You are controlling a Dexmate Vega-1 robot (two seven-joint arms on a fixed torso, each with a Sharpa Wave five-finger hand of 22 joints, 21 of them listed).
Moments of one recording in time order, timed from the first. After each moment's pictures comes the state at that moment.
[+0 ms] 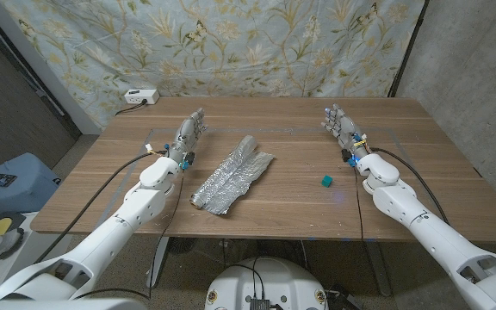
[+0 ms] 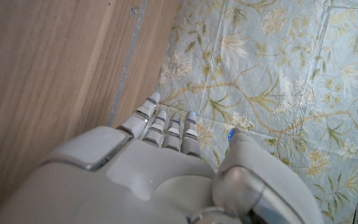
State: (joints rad) left arm 0.85 0.52 0.37 -1.34 -0.64 -0.26 0.01; left_hand 0.31 0.17 0.59 0.07 0.17 0.02 0.03 0.18 0.17 -0.06 0.05 0.21 0.19 -0.11 0.09 0.18 0.17 0.02 0.05 0.29 0.17; right arm -0.83 -0.52 -0.37 -1.29 0.65 0.28 0.03; right_hand 0.35 0.15 0.23 0.11 0.20 0.24 -0.02 0.20 0.19 0.12 -0.03 0.19 0.19 0.05 -0.04 0.19 0.24 0.27 -0.04 0.19 0.17
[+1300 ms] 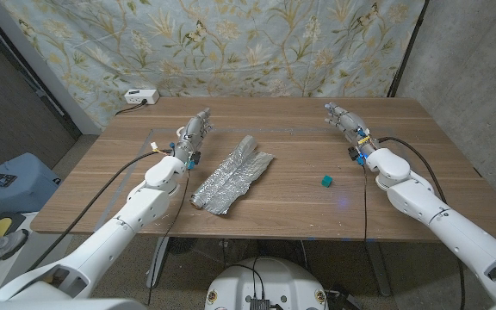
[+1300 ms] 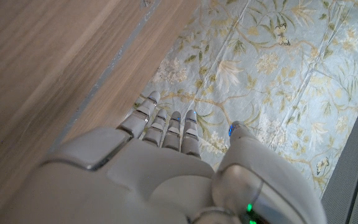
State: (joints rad) left arm 0.89 0.54 0.37 -1.45 -0.63 -0.22 0.06; left_hand 0.33 0.16 0.60 0.04 0.17 0.04 0.04 0.18 0.17 -0.04 0.06 0.21 0.19 -0.10 0.10 0.18 0.17 0.03 0.06 0.28 0.17; right arm -0.85 -0.66 -0.40 -1.42 0.43 0.28 -0.03; right_hand 0.41 0.14 0.26 0.04 0.20 0.24 -0.02 0.20 0.19 0.13 -0.03 0.19 0.19 0.06 -0.04 0.19 0.20 0.27 -0.04 0.19 0.17
